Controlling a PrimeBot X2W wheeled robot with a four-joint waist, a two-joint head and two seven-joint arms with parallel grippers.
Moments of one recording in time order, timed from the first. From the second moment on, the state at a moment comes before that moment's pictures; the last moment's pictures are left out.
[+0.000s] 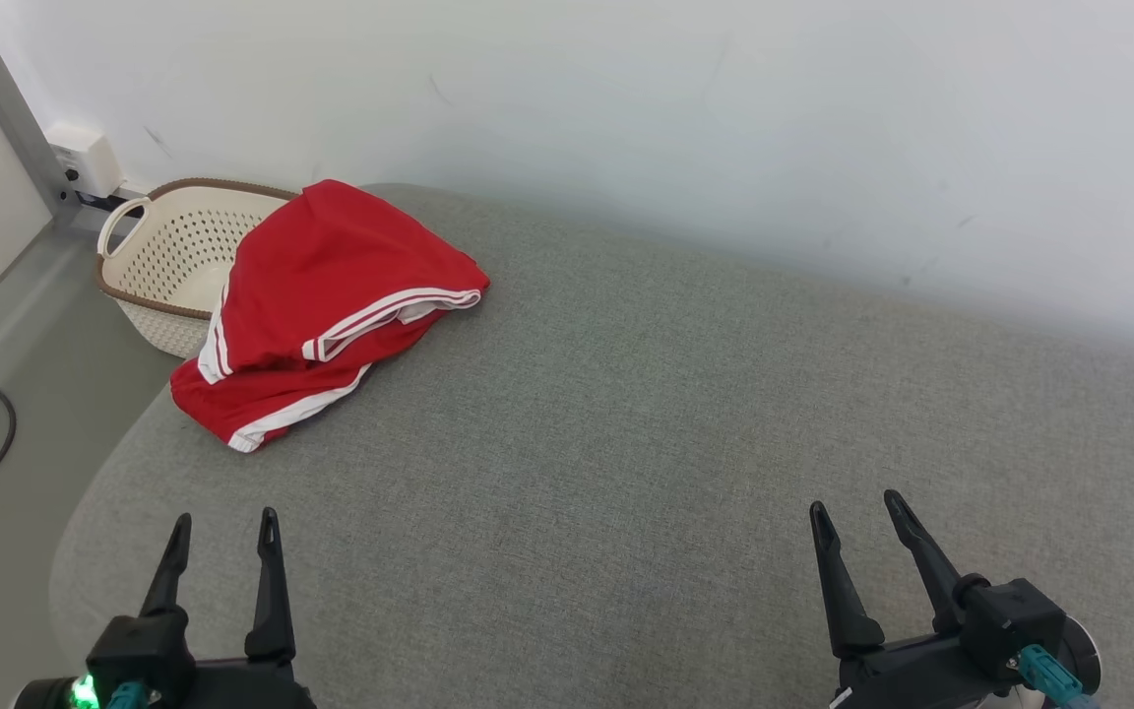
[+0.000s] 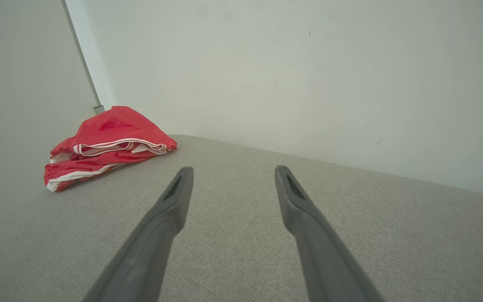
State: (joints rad) left arm -0.12 0.14 -0.09 0.00 -0.13 0.20 -0.15; right arm -0.05 -0.10 0.24 0.04 0.12 0.13 -0.19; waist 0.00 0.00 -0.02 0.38
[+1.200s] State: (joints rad) left arm -0.75 0.41 0.06 0.64 -0.32 0.03 0.19; right arm -0.17 -0.18 0.29 0.00 0.15 0.13 -0.18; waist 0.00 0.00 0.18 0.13
